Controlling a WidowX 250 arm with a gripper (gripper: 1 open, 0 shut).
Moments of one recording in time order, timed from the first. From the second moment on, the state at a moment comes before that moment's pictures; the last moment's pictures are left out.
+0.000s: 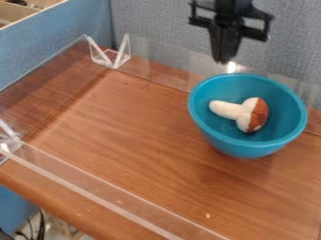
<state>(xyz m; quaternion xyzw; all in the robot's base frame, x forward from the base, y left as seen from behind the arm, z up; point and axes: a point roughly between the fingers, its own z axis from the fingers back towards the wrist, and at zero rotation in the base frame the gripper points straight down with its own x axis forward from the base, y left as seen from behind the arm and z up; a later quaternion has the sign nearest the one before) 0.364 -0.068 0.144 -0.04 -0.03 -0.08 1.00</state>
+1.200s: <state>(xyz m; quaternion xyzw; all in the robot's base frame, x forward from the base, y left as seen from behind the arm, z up) 0.373 -0.095 0.071 -0.03 0.02 -0.11 0.99</state>
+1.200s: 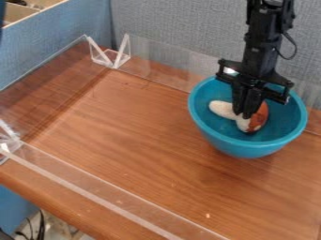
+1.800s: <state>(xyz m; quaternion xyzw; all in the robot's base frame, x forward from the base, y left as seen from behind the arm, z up) 0.372 -0.094 0.071 -0.03 0.03 -0.12 0.99</state>
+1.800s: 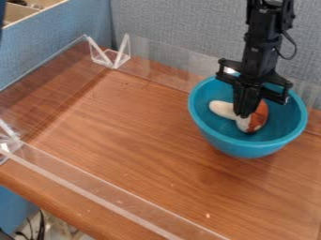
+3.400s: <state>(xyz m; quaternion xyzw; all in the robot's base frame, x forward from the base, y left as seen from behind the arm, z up) 0.372 -0.065 0.100 -0.04 0.00 -0.10 0.99</state>
